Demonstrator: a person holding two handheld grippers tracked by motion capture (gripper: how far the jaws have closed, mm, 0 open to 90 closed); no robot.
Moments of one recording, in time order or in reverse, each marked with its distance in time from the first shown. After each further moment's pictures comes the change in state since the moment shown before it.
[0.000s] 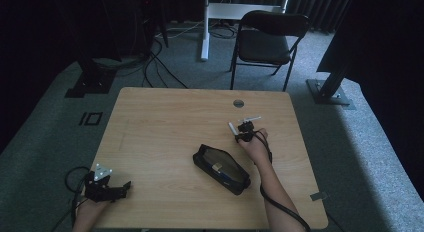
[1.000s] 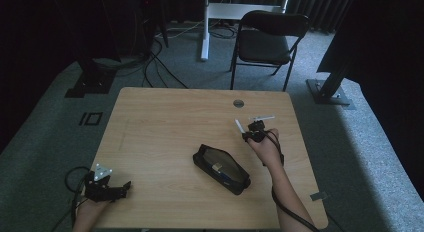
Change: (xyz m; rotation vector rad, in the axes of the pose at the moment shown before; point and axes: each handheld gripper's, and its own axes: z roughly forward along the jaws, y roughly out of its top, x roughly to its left) left arm 0.000 0.000 0.000 0.001 -0.001 0.001; right arm -0.013 -0.004 -0.047 -0.070 0.024 0.010
